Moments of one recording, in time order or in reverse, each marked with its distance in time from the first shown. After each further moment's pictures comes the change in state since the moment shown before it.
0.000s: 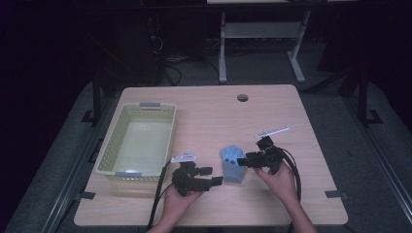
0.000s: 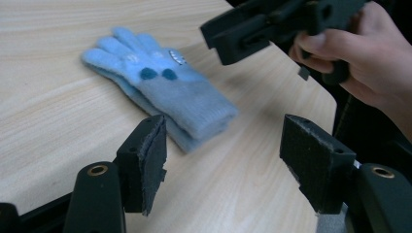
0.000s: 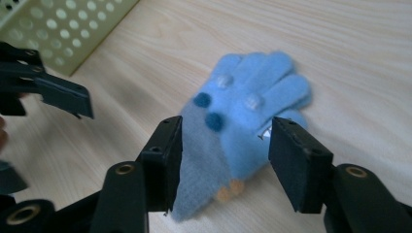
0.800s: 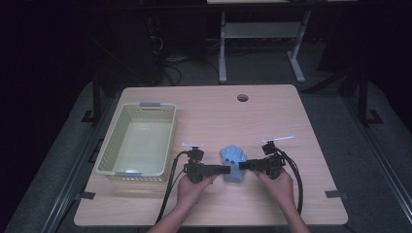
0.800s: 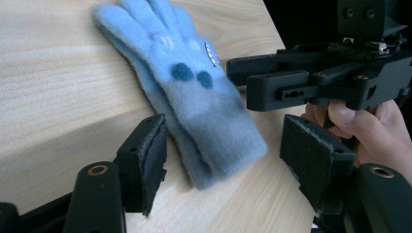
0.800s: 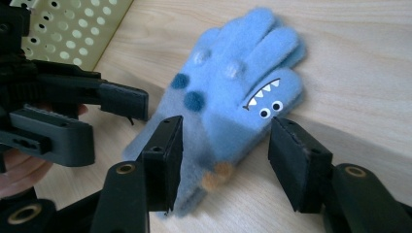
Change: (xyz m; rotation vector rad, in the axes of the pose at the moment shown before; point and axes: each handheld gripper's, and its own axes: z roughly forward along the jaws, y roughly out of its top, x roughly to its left) left arm 0.027 0.015 0.042 0.073 -0.018 -0.364; right arm -0.027 -0.024 0.018 -0.014 0.109 0.206
